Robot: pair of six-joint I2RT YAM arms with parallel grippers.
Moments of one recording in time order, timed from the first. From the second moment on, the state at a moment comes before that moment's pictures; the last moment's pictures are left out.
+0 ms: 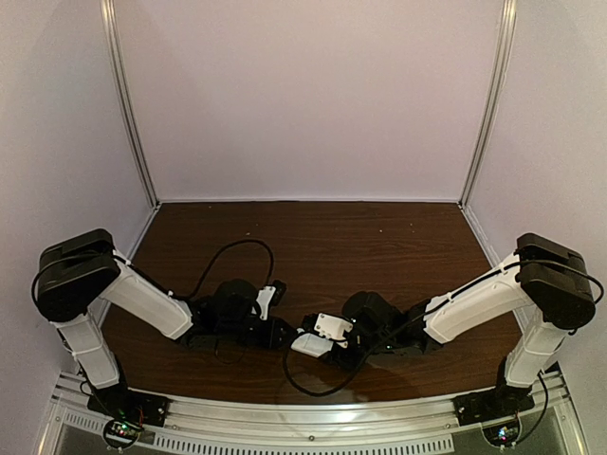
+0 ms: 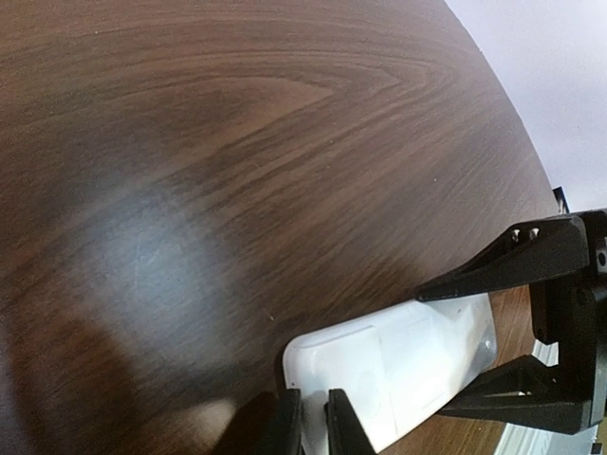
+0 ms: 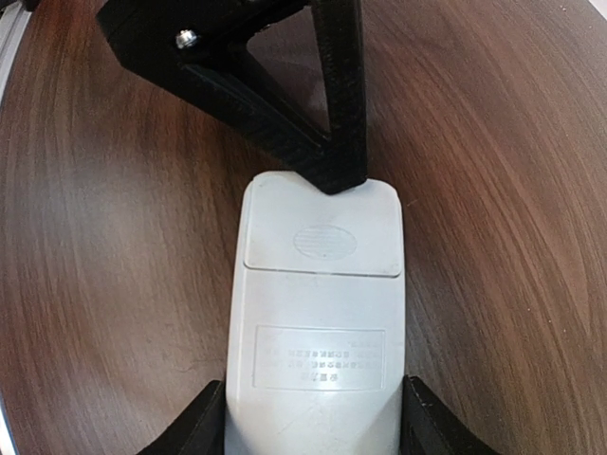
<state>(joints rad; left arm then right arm) -1.00 1.76 0.59 0.54 0.18 -0.67 1.12 1.72 0.71 0.21 0.00 -0.15</state>
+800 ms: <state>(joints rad) -1.02 1.80 0.69 0.43 0.10 -0.64 1.12 1.72 0.73 0.18 0.01 -0.13</state>
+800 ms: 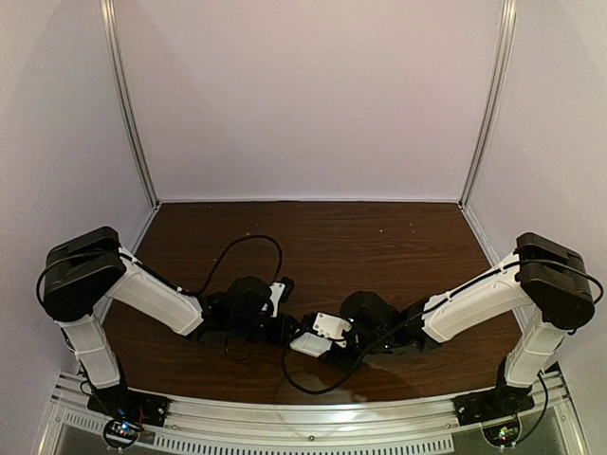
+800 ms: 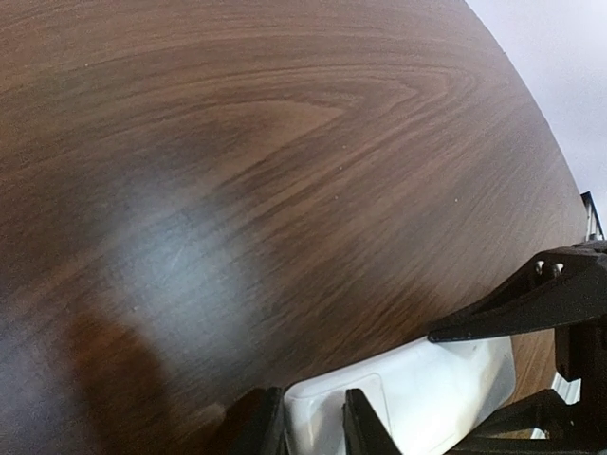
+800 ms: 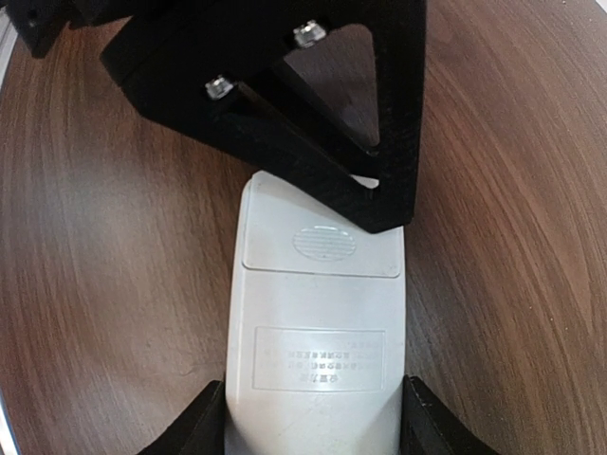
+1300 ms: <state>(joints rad) -1.03 1.80 0.65 0.50 0.09 -0.67 1.12 1.72 0.73 0.17 0.01 -0.12</state>
